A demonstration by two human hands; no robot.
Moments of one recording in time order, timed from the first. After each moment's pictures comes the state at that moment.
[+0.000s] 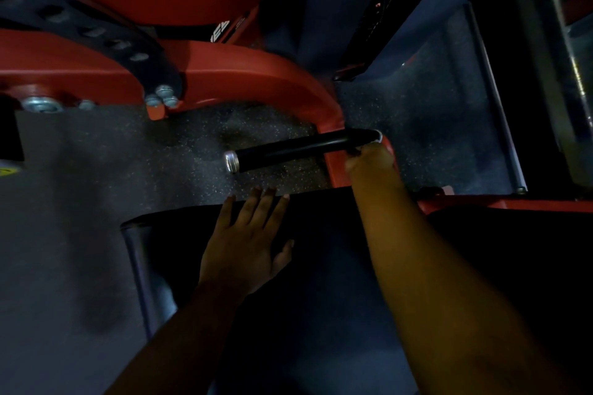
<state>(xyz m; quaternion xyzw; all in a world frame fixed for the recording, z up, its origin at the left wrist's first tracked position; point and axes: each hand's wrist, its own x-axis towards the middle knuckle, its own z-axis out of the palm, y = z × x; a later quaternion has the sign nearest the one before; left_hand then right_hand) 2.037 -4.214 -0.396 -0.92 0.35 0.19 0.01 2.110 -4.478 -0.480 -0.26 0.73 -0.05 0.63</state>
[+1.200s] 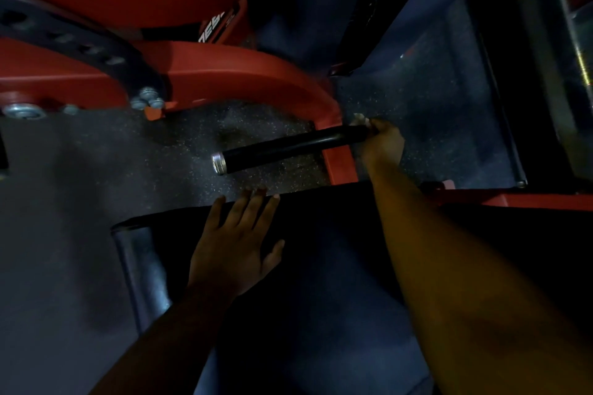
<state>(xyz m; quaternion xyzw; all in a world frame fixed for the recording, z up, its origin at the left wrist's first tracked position) 2.037 -4.214 -0.395 -0.92 0.35 0.19 0.03 2.099 -4.525 -0.455 -0.76 0.47 0.03 0.44</state>
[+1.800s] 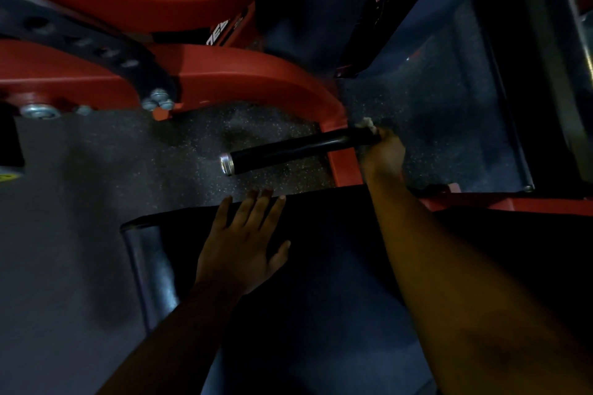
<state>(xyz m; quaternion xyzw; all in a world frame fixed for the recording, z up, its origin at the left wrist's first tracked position) 2.037 -4.214 -0.394 -0.92 0.34 0.18 0.03 2.093 -4.509 -0.451 -0.77 0.47 0.01 0.43</state>
